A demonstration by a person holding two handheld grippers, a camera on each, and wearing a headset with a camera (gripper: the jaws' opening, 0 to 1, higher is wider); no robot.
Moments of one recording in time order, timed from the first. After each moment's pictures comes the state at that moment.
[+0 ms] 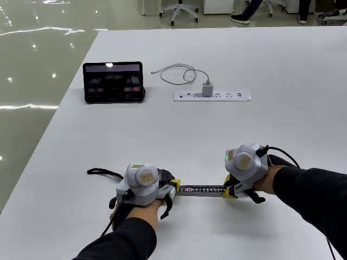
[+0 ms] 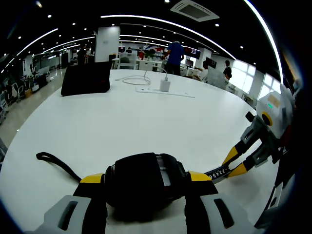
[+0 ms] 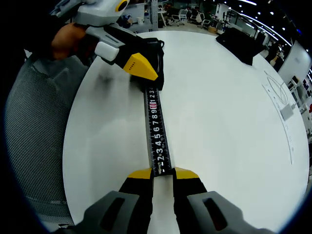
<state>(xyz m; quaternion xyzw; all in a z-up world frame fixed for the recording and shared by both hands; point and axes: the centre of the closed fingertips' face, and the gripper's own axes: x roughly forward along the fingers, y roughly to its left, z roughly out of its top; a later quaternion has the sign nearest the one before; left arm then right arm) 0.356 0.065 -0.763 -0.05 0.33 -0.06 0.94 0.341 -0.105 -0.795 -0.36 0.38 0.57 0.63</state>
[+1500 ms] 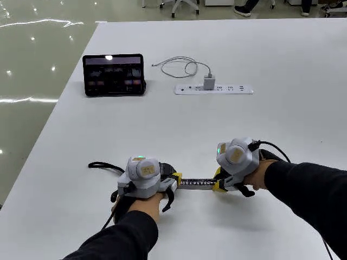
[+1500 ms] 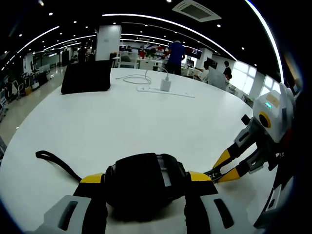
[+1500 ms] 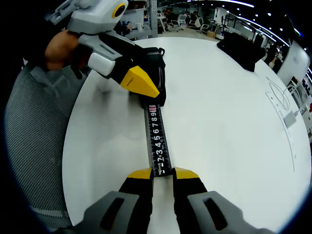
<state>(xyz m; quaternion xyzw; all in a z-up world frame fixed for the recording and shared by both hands) 0.356 0.066 -0.763 -0.06 0.34 -0.06 0.94 0.341 -0.074 -0.794 -0.33 0.37 0.58 0.64</state>
